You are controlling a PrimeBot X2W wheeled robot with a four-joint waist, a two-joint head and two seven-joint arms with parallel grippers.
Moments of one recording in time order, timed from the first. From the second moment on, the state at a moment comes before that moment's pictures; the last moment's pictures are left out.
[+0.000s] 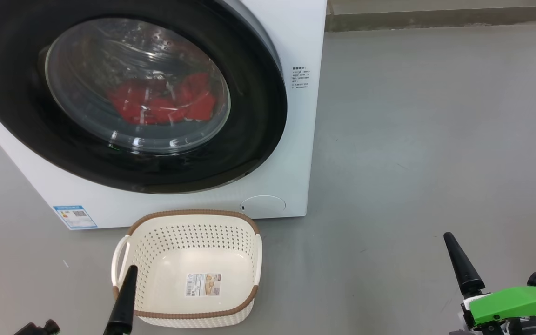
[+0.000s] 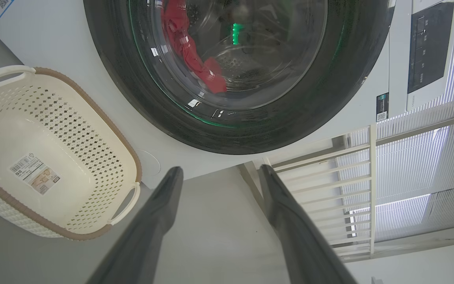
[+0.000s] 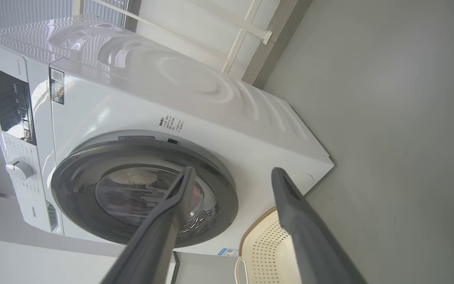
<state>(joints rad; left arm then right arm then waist) -0.02 0.03 0.04 0.26 -1.24 -0.12 0.02 -0.02 -0.06 -0.05 0.31 1.34 0.13 0.02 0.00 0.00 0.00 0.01</state>
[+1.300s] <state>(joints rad) 0.02 0.03 -0.01 0.20 -0.72 -0.08 -0.09 0.02 -0.09 -0.01 0.31 0.88 0.13 -0.10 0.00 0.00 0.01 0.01</state>
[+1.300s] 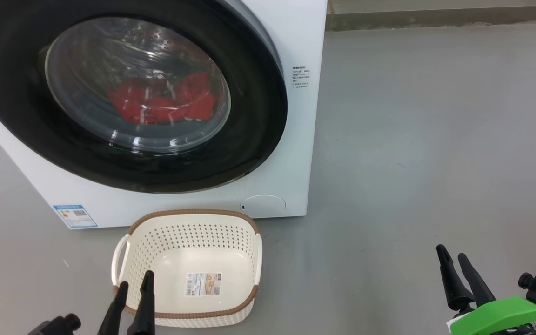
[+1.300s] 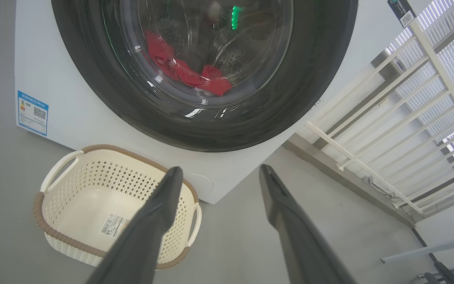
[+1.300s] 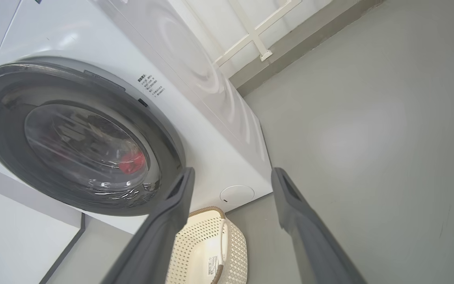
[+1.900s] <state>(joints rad) 0.04 0.03 -0.04 0.17 -0.49 -0.06 -0.14 0.02 -0.11 0.02 0.29 0.71 0.13 -0.15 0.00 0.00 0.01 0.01</state>
